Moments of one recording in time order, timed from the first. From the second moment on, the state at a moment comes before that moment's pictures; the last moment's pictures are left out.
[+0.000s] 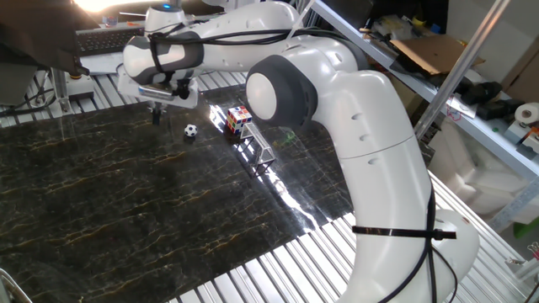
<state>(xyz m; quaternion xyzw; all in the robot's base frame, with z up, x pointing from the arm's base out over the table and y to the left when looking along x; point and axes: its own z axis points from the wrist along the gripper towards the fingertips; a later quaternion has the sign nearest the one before) 0.725 0.079 0.073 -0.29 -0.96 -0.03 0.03</state>
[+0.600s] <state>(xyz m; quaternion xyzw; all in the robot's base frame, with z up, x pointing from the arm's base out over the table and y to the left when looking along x) 0.723 0.067 0.066 -0.29 -0.95 -0.03 0.04</state>
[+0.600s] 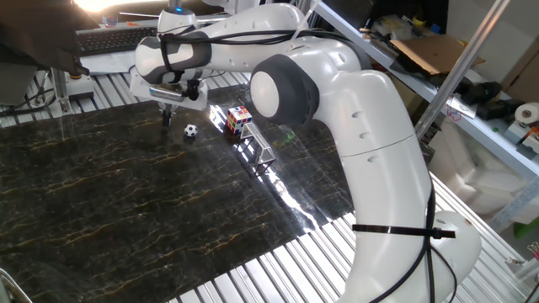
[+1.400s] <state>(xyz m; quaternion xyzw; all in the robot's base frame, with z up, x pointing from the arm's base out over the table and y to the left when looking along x) 0.702 0.060 0.070 -0.32 -0.95 -0.01 0.04</state>
